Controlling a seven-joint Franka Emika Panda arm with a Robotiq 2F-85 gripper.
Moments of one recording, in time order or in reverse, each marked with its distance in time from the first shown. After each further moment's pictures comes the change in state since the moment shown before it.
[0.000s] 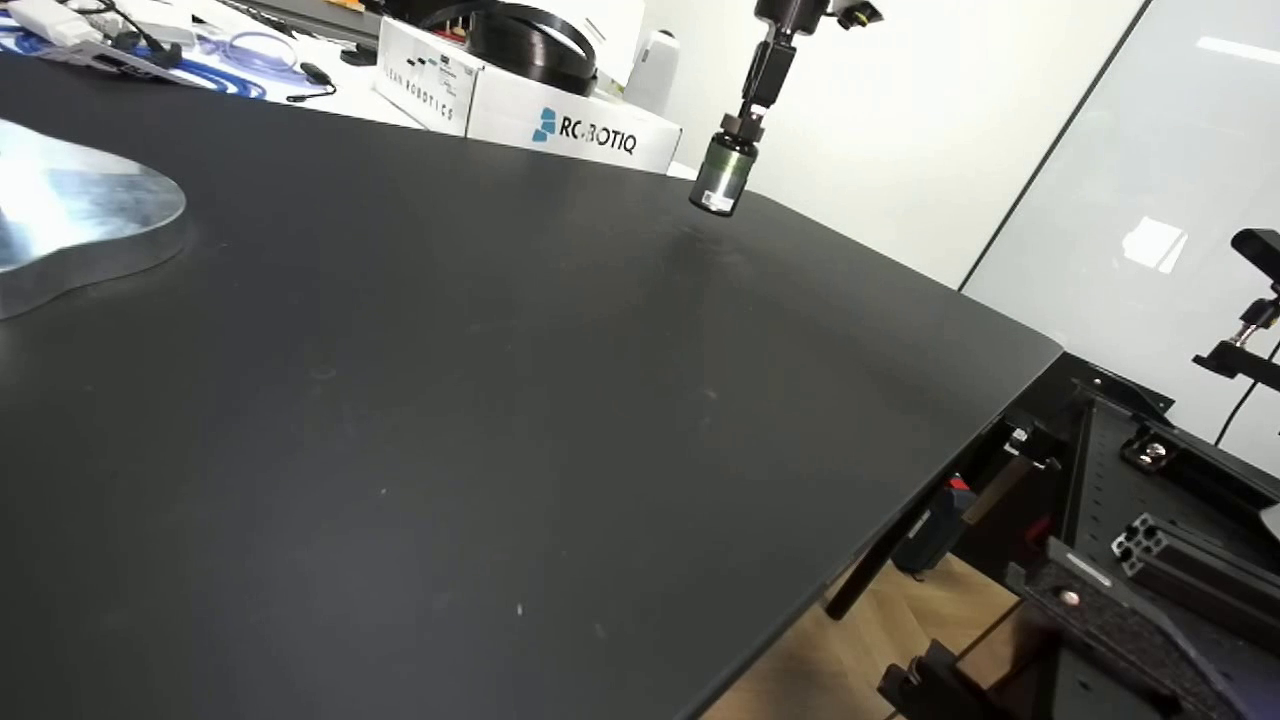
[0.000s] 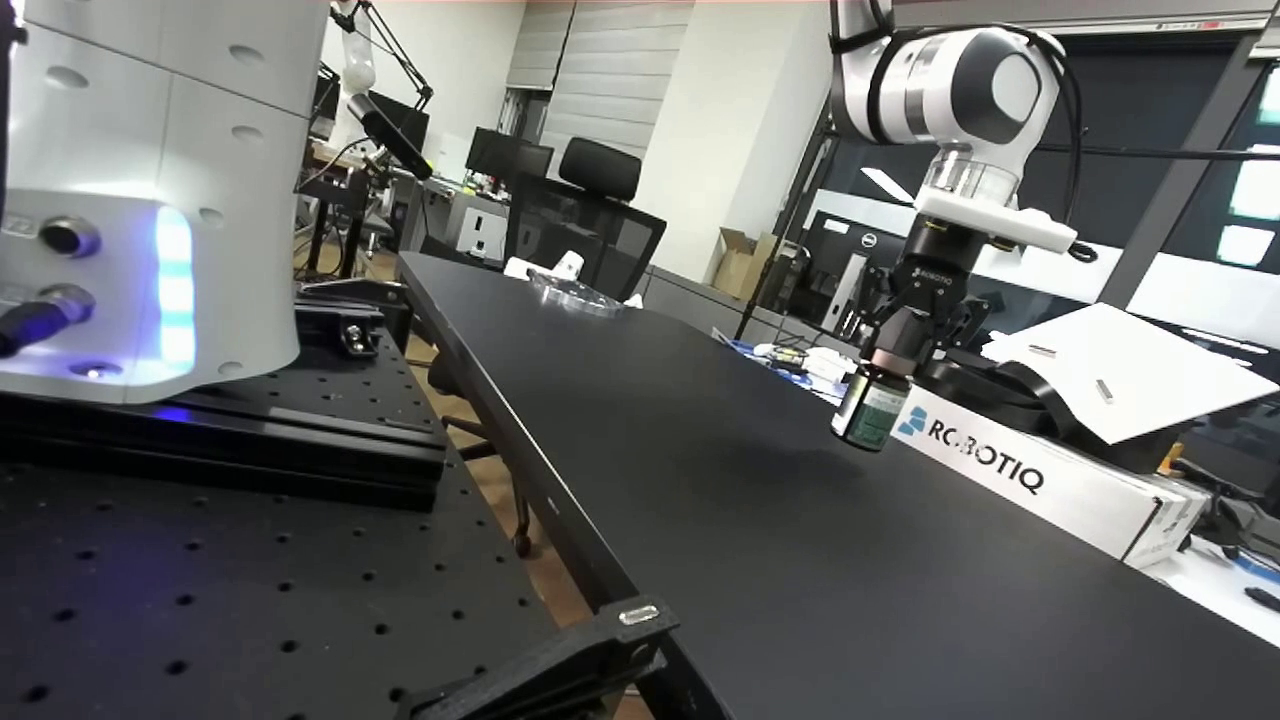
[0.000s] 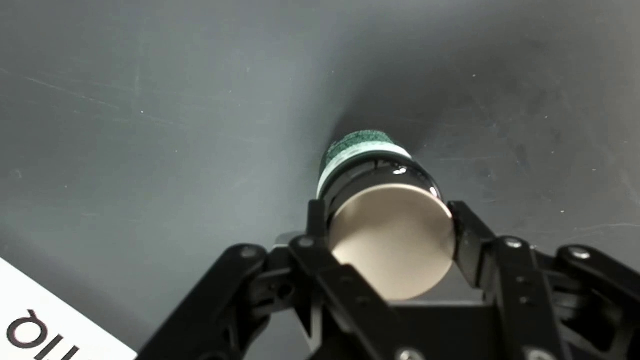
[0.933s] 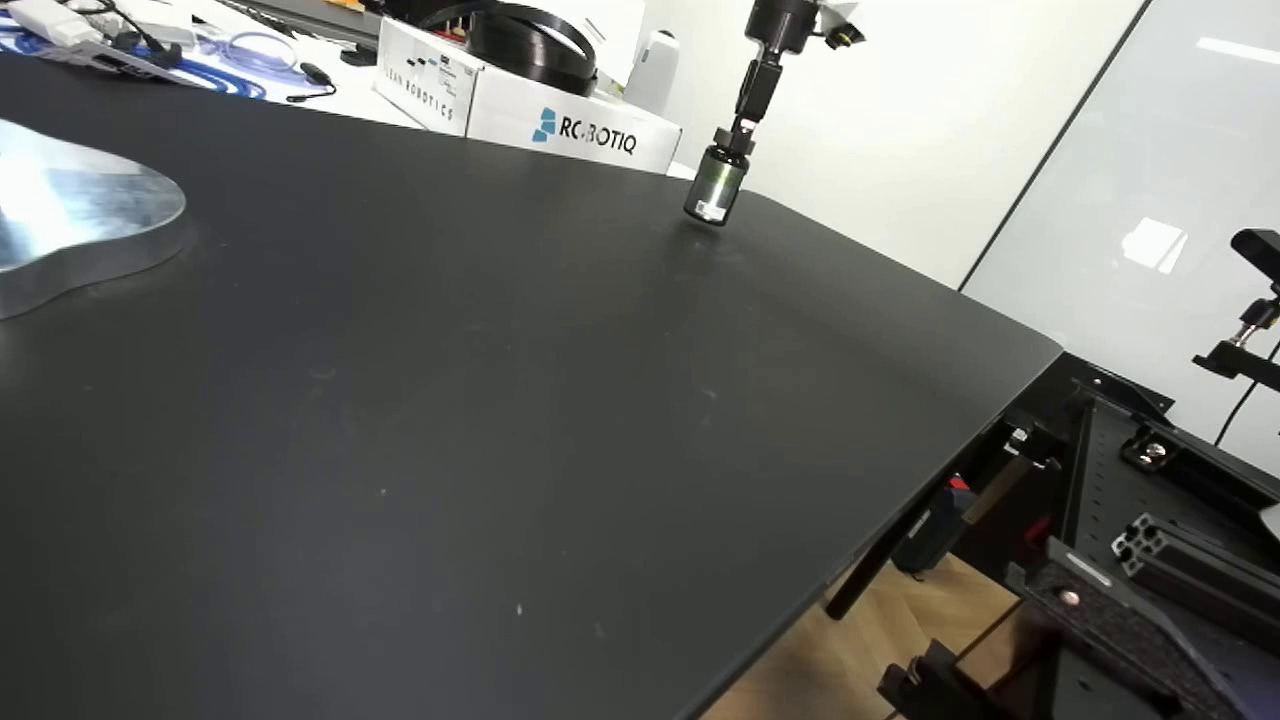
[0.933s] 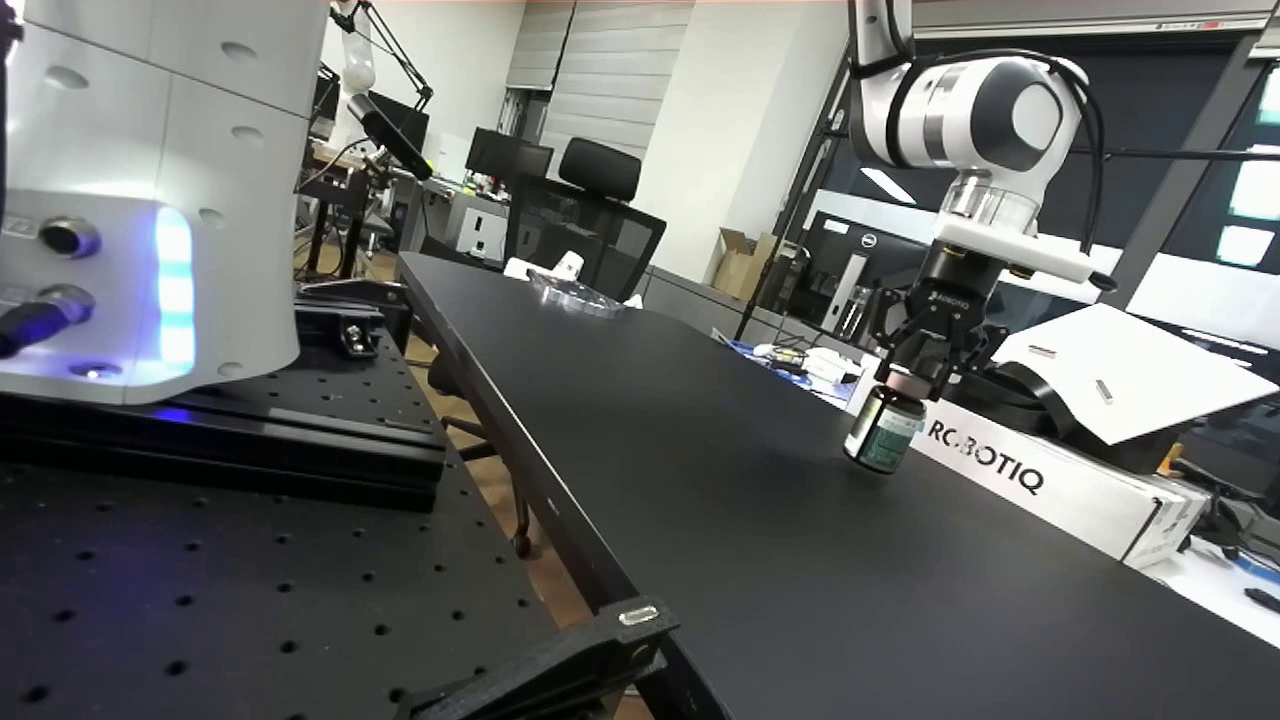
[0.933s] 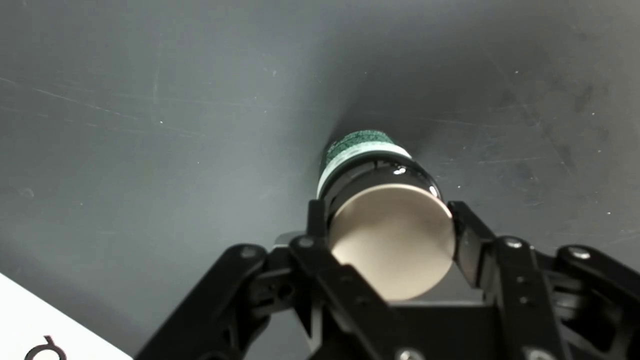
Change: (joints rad) arm -0.054 0.082 0.027 0.088 0.000 -0.013 0.000
